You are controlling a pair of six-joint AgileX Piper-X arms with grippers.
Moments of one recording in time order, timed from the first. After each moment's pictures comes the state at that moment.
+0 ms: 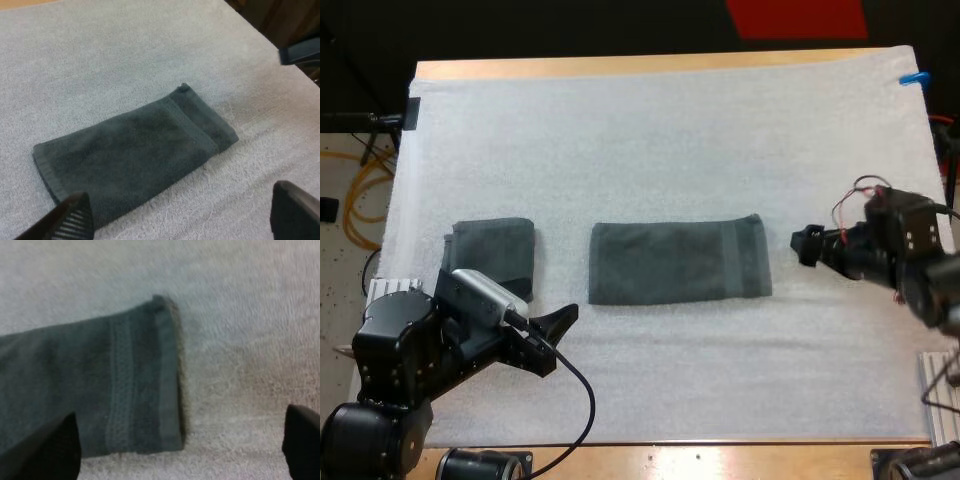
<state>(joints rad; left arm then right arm) -0.12 0.56 -0.87 1.03 0.56 -1.75 0.26 1.14 -0.83 0.74 -0.15 -1.41</state>
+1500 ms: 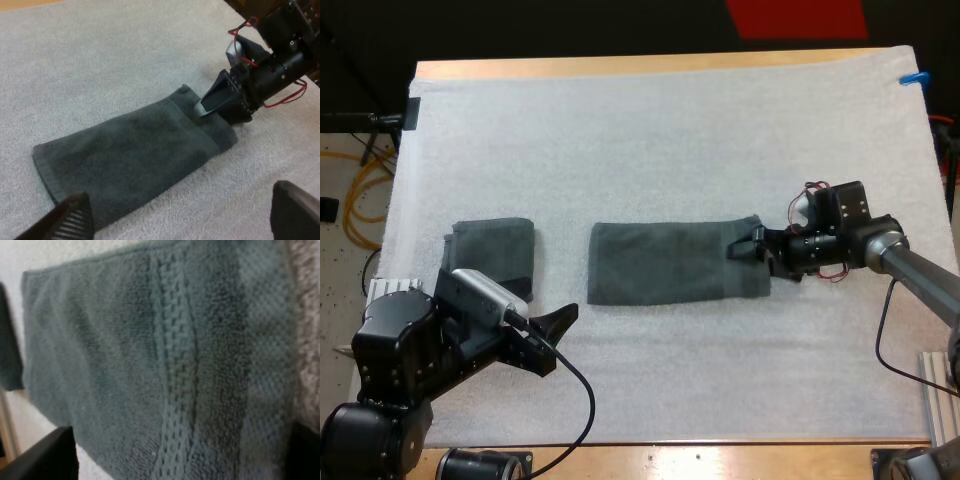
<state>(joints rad) -0.12 0.56 -0.87 1.03 0.56 -1.75 0.25 1.76 -0.86 0.37 -0.78 -1.37</state>
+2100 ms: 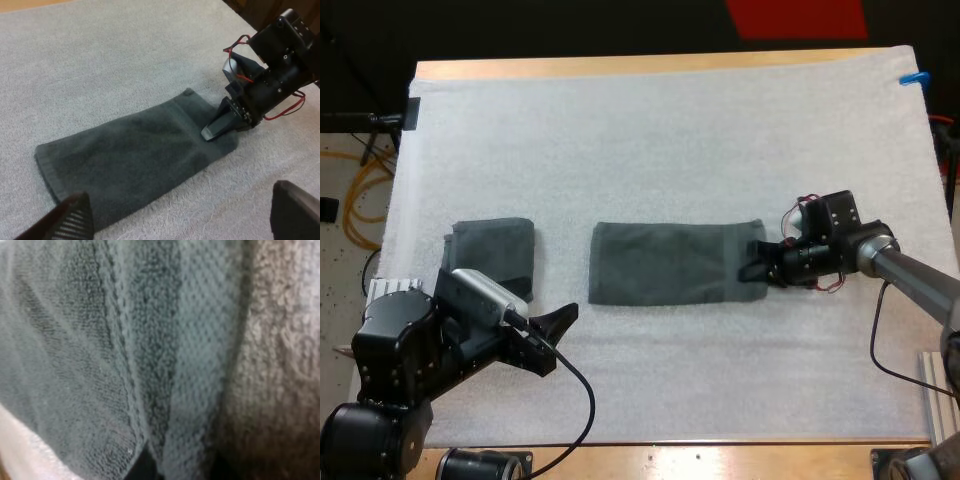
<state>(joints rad) -0.12 0.56 -0.87 1.02 0.56 -1.75 0.26 1.77 -0.84 0.41 -0.73 -1.37</state>
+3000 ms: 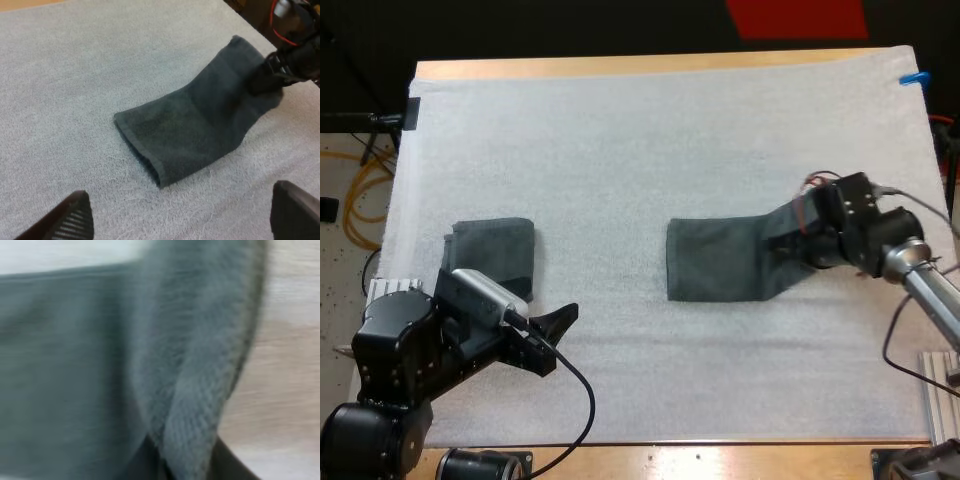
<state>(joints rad) -0.12 0.56 -0.87 1.02 0.56 -1.75 0.36 1.46 -0.94 0.74 -0.09 -1.50</state>
